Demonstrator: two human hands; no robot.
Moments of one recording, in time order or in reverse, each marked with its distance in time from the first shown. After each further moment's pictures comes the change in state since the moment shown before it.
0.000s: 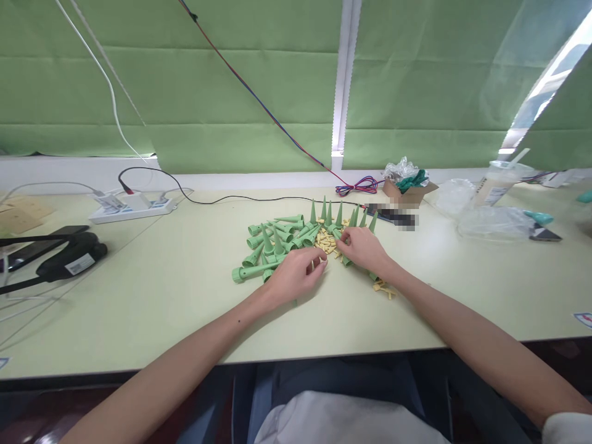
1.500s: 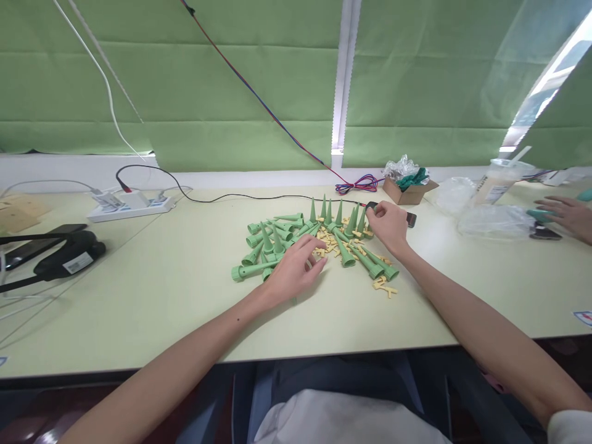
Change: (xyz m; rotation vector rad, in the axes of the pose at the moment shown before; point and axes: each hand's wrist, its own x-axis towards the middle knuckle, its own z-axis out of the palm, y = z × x) left_hand -0.002 0.001 0.000 -0.135 0.071 -0.008; right_hand 0.034 0.060 -0.009 0.220 0.584 0.288
